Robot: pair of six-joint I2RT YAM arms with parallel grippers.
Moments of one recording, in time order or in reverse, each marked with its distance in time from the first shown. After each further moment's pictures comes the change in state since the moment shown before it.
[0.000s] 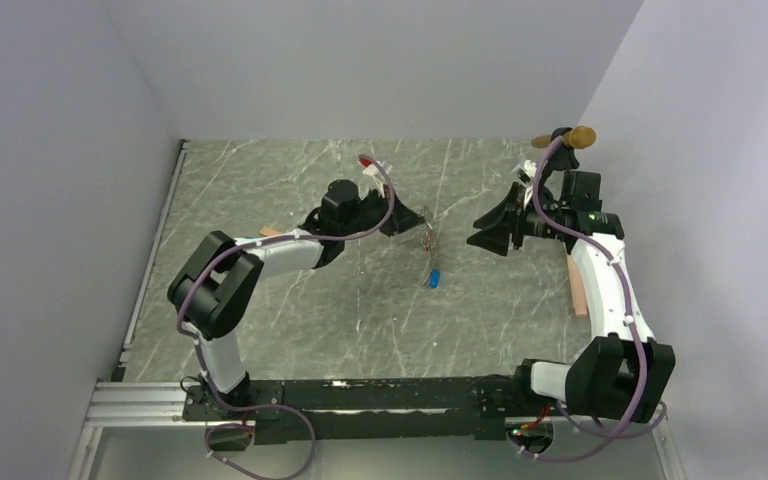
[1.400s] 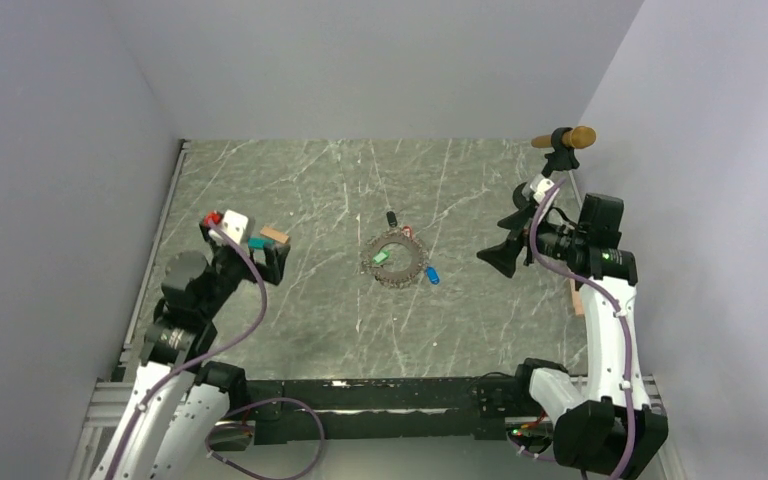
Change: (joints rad) left arm 0.415 -1.238 -0.372 -0.871 -0.334 0.642; right arm -0.080 -0.267 -0.145 0.056 0.158 -0.050
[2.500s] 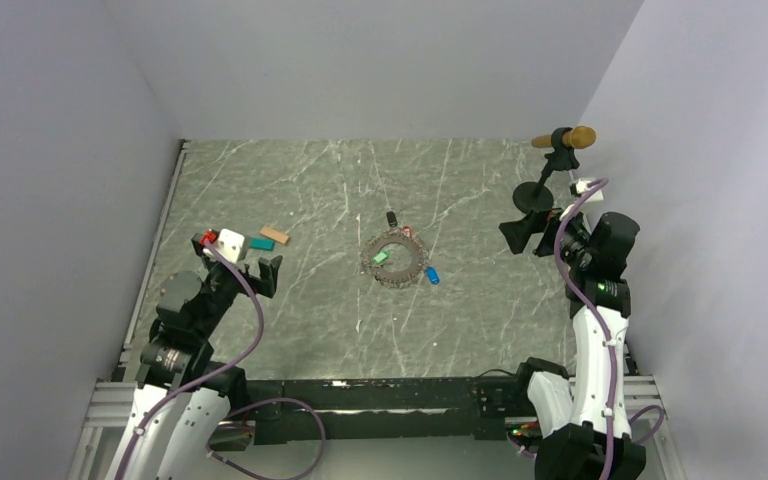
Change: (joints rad) left arm -0.003 -0.192 -0.116 -0.080 -0.066 0.071; right arm -0.111 -0.166 -0.207 0.435 0.395 0.675
